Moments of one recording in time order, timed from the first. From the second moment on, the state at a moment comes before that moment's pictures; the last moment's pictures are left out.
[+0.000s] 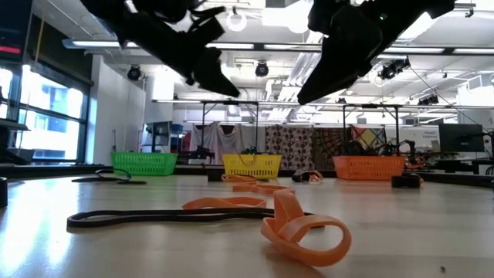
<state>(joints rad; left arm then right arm) 0.12 1.44 0.78 0.21 -0.36 0.16 0.22 1.45 0.87 -0.19 0.37 0.27</state>
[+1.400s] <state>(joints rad) 0.84 1.29 0.76 -0.24 -0.40 0.11 0.22 1.45 0.87 -0.20 0.37 0.27</state>
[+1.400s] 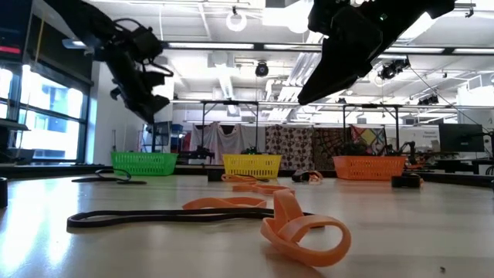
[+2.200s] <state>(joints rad) 0.92 1.44 0.76 -0.25 -0.22 0.16 0.22 1.45 0.87 -0.20 0.37 0.27</state>
